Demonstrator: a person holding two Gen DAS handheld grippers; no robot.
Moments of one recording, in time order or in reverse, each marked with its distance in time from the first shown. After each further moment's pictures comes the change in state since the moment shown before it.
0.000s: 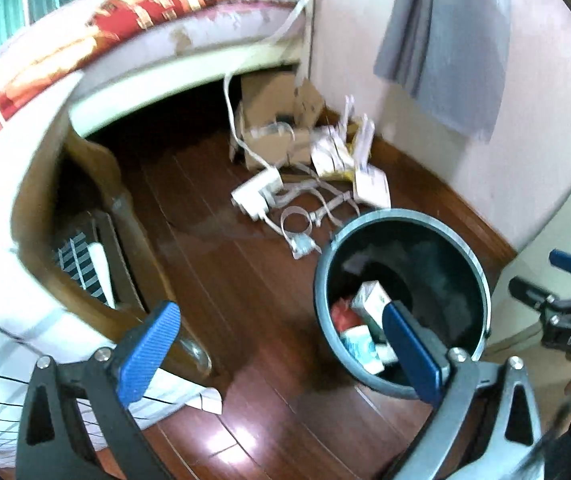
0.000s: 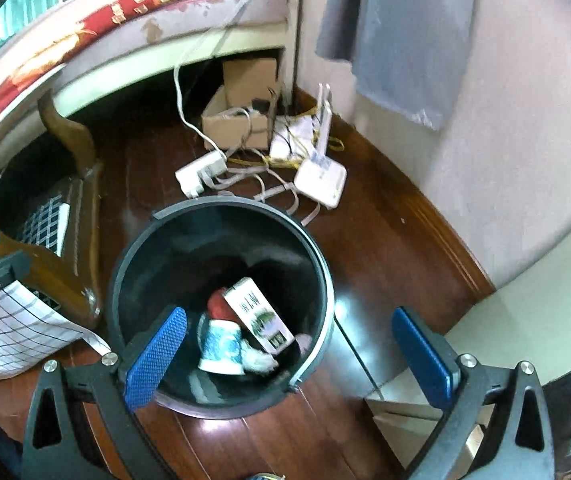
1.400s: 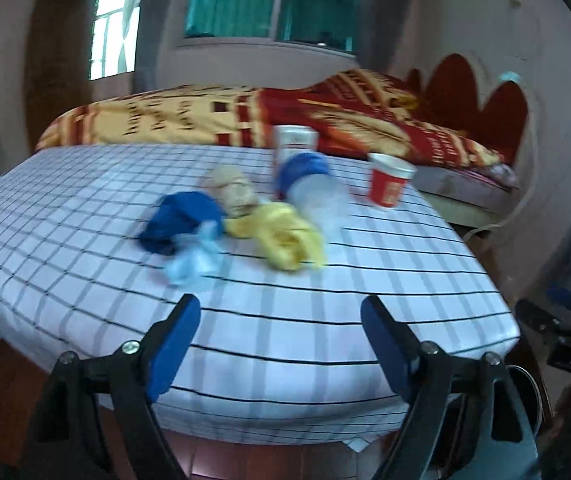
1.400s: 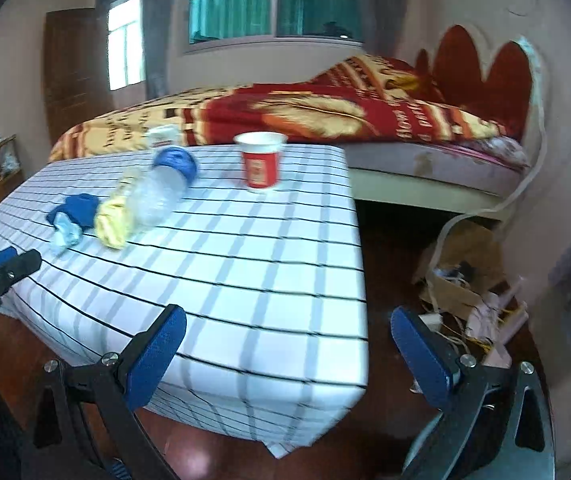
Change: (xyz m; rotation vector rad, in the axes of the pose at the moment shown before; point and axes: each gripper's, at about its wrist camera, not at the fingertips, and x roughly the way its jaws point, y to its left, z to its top) left arm -0.200 0.296 -0.106 -0.561 -0.330 0.419; right arm -0.122 0.351 0.073 -0.439 -0.335 0.446
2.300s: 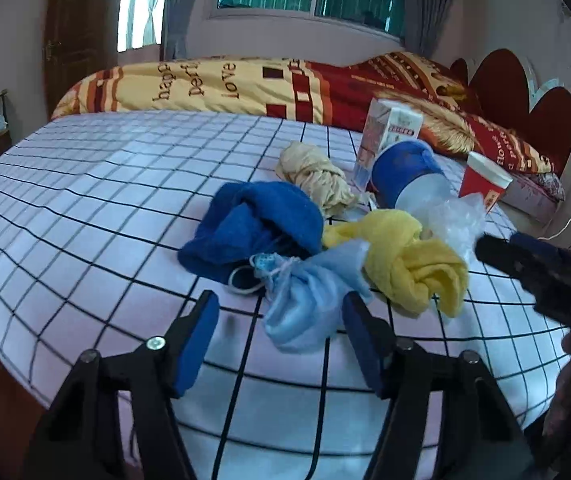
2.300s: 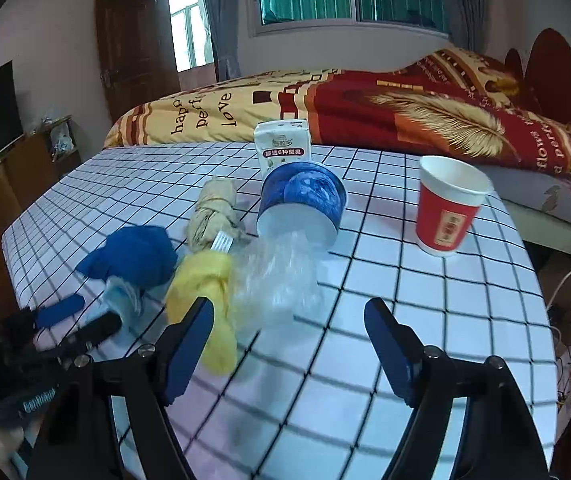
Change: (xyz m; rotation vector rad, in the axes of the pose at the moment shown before) left arm 0.086 0.064 0.026 -0.051 0.101 0.059; right arm 0.131 0.129 0.082 -0.079 0.063 0.246
